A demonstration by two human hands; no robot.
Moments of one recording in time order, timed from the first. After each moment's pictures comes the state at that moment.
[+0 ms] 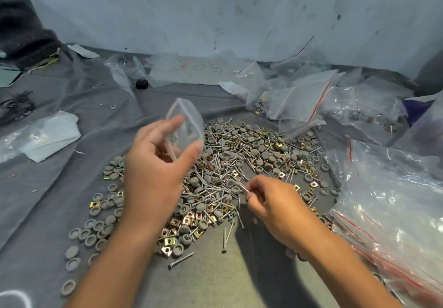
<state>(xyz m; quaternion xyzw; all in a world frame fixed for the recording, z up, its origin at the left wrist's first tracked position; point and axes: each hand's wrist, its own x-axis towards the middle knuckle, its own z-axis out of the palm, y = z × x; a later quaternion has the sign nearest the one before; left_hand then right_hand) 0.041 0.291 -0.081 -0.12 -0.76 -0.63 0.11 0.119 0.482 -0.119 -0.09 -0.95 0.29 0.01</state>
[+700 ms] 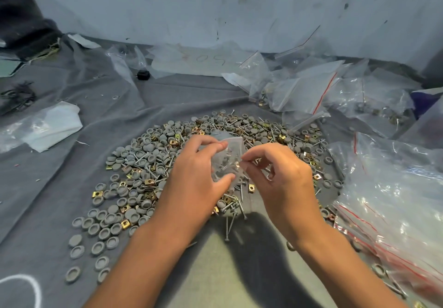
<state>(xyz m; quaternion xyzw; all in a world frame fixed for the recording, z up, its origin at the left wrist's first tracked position) 0.055 0.313 -0.100 -0.28 -0.89 -0.36 0.10 0.113 0.470 -0.113 0.03 -0.89 0.31 0.34</state>
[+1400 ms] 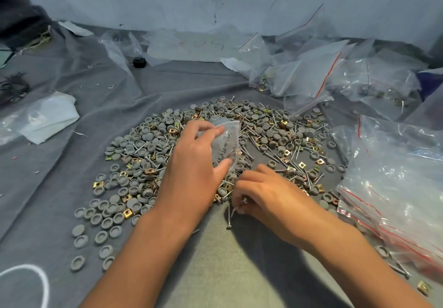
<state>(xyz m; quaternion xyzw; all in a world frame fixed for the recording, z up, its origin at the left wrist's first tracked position) 0.055 0.314 -0.105 -0.26 -0.91 -0.31 0.12 0.131 0.476 -0.130 0.14 -0.98 0.15 -0.01</state>
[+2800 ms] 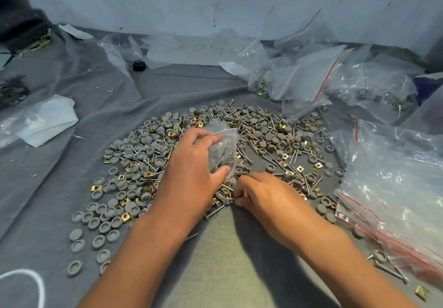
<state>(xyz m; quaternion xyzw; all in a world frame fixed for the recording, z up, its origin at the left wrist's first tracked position) 0.050 0.311 -0.110 -0.25 -0.90 -0.33 0.09 0.127 0.473 -0.141 0.05 -0.98 0.17 0.02</state>
